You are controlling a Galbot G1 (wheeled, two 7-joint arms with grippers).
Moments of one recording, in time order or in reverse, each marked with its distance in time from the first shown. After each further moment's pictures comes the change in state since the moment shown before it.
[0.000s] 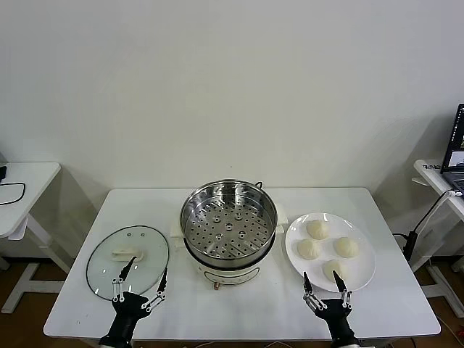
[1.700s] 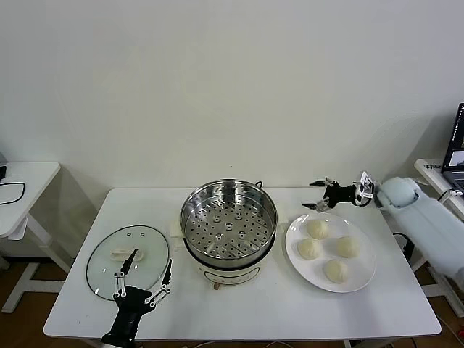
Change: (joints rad) left arm 0.021 -0.003 0.031 -0.091 -0.025 0.010 -0.032; right arm 1.617 -0.329 -0.911 -1.017 -0.170 -0.267 -1.303
